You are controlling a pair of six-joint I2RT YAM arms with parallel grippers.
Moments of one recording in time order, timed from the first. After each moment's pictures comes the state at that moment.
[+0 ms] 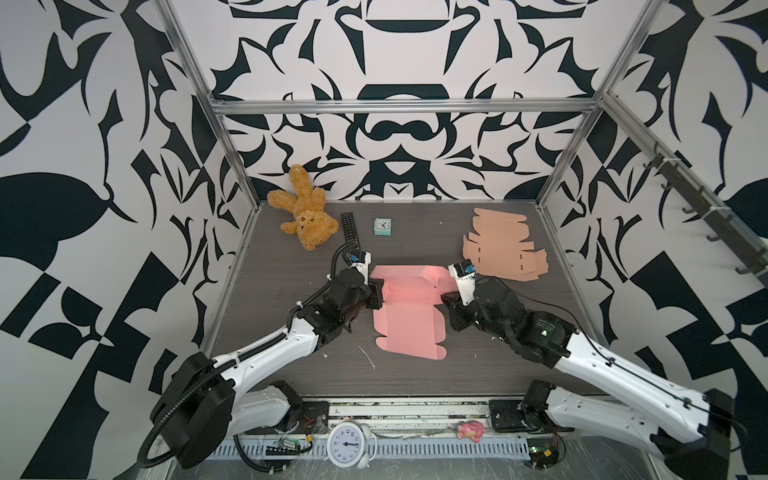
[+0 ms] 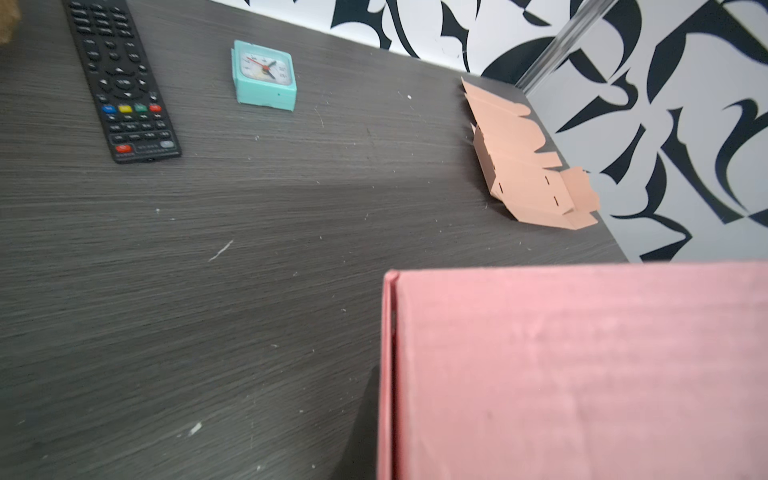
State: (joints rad) left arm -0.71 1.18 0.63 0.08 -0.03 -0.55; right arm 0.88 0.87 0.77 -0.45 0.15 0.37
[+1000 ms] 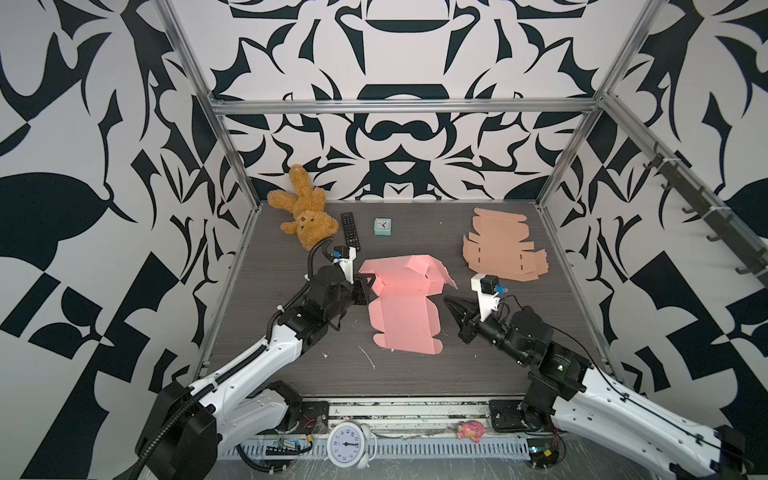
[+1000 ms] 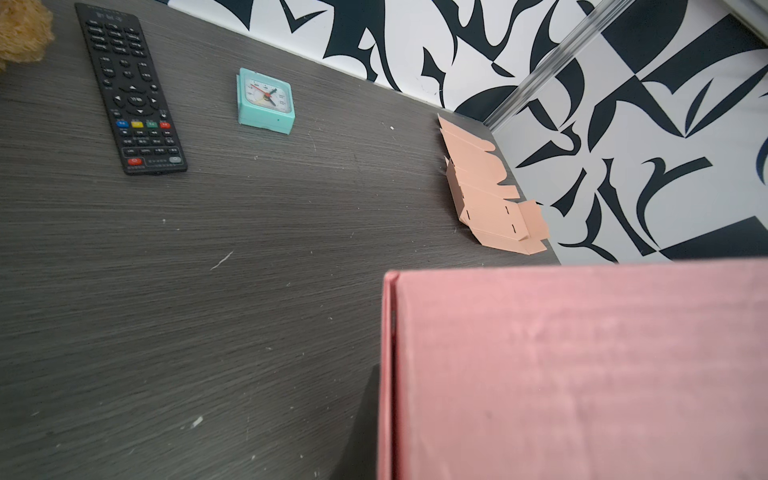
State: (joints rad) left arm -0.61 1.06 0.61 0.05 0.10 -0.59; right arm 0.88 0.63 0.45 0.02 0.06 0.36
